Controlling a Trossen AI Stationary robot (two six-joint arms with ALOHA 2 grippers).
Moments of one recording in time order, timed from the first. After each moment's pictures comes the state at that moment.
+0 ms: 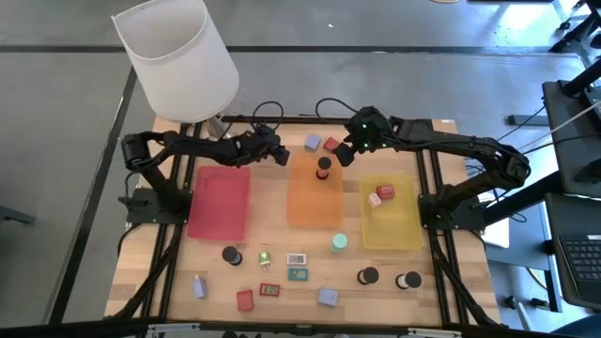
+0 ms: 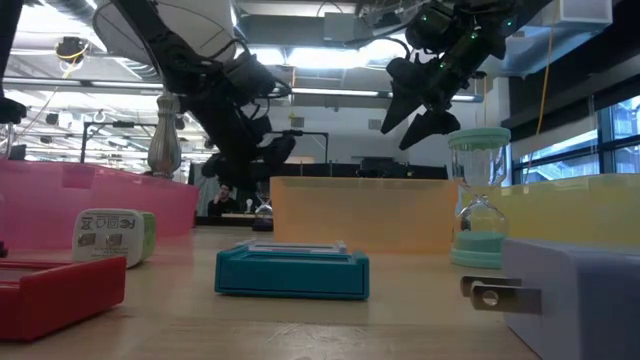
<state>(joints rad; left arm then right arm) 0.45 1.65 0.80 0.11 -0.39 -0.51 -0.44 1.41 1.02 -0.43 -0.05 0.36</state>
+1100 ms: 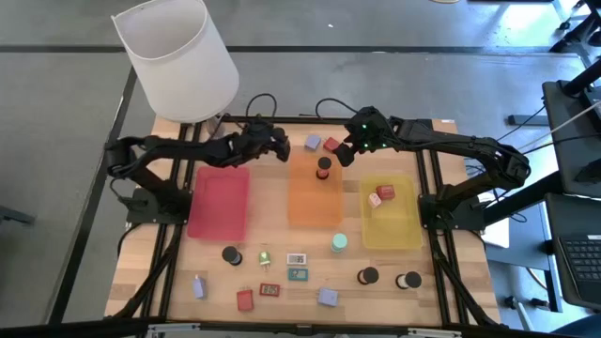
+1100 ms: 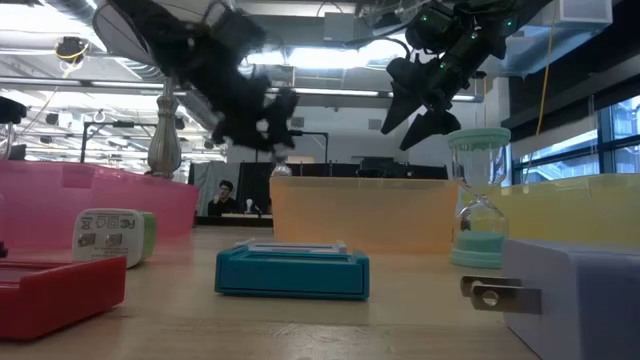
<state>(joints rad) 0.38 1.48 0.80 0.19 -0.44 -0.42 -0.44 1.41 1.02 -0.44 -0.05 0.36</state>
